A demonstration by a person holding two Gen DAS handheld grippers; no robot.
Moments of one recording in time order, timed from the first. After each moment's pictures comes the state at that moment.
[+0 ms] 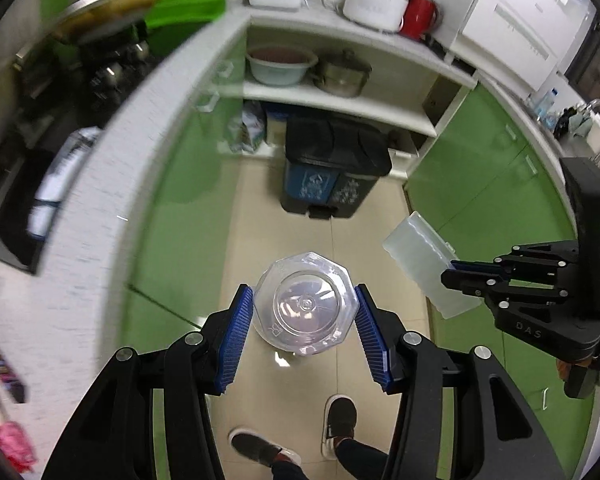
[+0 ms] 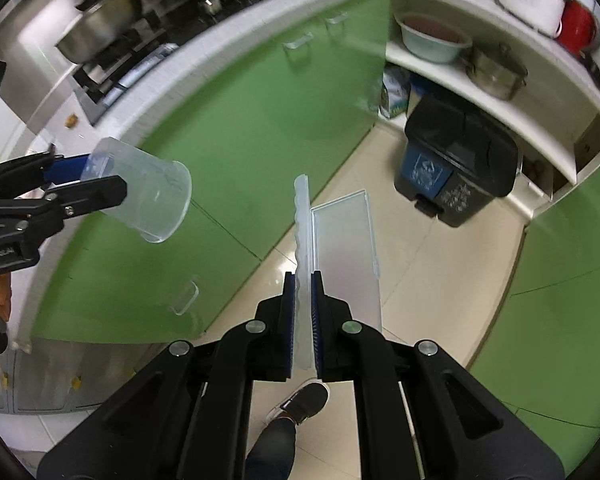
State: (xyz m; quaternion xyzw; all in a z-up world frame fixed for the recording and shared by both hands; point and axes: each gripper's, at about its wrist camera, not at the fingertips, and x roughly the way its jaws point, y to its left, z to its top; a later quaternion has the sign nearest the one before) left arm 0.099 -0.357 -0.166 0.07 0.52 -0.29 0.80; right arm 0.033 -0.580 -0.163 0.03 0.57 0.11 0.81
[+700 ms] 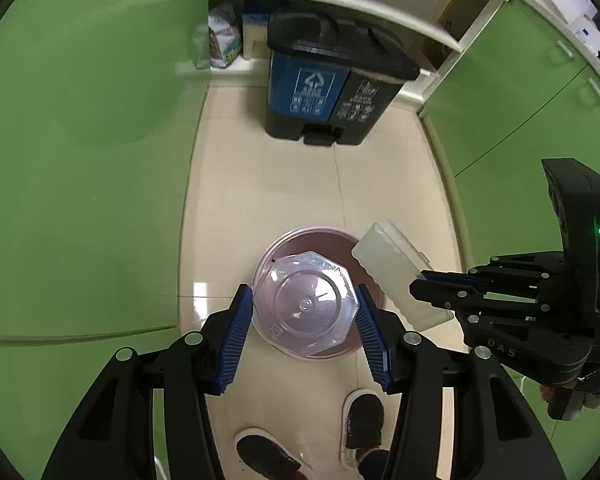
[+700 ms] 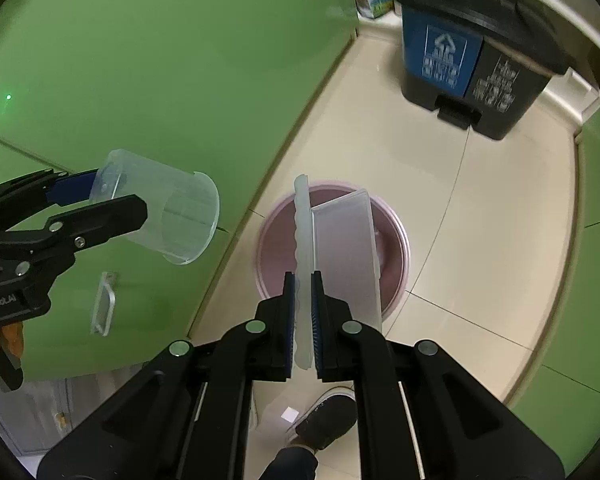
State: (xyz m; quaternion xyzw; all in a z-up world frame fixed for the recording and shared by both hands) left arm 0.148 -0.426 -0.462 0.11 0.58 -0.31 0.74; right arm 0.079 -0.605 -0.492 0.12 0.63 0.08 0.76
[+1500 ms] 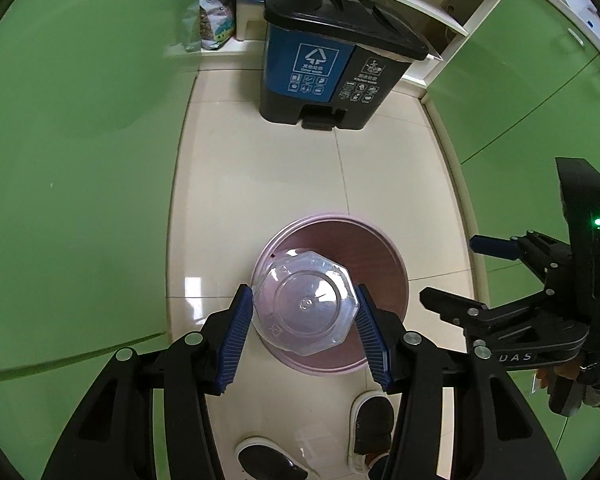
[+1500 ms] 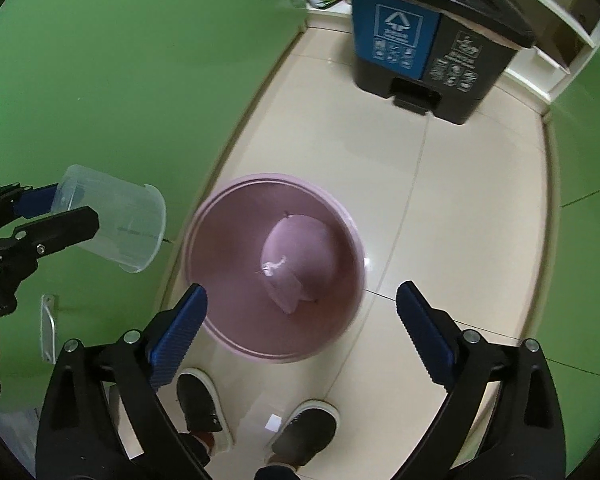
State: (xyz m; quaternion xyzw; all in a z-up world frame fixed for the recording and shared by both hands) left arm 0.166 -0.436 -0.515 0.11 0.59 -0.32 0.73; right arm 0.082 -0.633 -0.538 0.11 0.63 0.00 0.77
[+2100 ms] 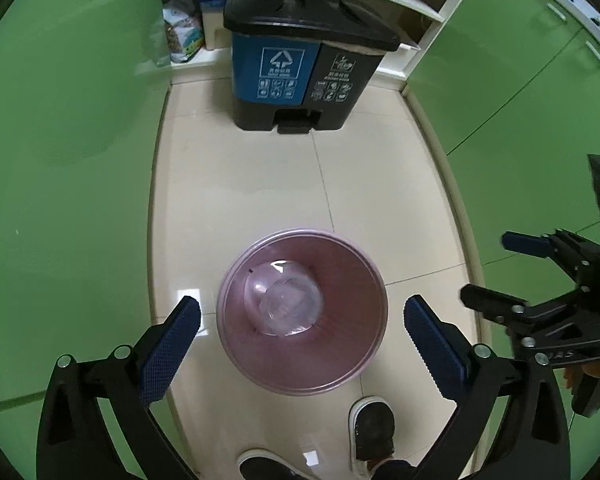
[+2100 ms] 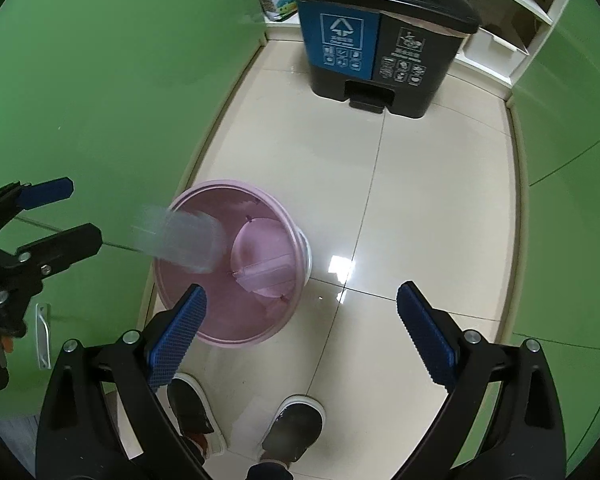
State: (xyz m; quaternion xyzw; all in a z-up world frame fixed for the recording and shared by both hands) left arm 0.157 -0.479 -0.521 0.13 0.58 -0.35 0.72; right arm 0.051 -0.685 -0.518 0.13 0.62 -0.05 0.77
